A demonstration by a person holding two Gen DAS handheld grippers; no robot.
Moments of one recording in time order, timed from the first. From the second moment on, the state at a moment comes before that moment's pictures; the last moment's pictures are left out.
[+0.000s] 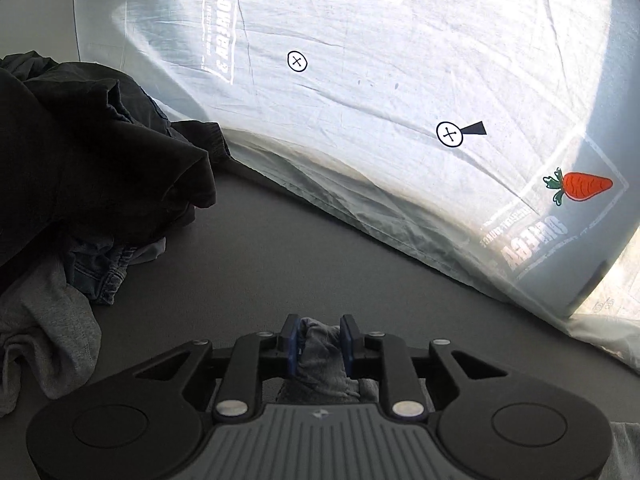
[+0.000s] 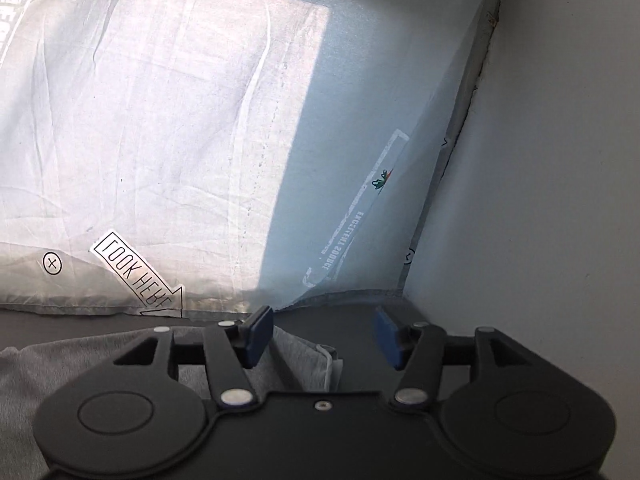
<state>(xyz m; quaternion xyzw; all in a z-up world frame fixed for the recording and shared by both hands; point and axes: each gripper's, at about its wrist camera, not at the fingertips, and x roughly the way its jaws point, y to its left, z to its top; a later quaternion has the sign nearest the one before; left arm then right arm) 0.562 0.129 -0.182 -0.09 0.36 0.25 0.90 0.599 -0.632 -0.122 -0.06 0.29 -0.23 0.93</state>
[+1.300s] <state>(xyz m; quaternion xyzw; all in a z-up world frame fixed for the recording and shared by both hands) 0.506 0.048 -0.192 -0.06 0.44 0.21 0.87 0.435 -0.661 -0.231 0.22 0.37 -0.29 0.85</state>
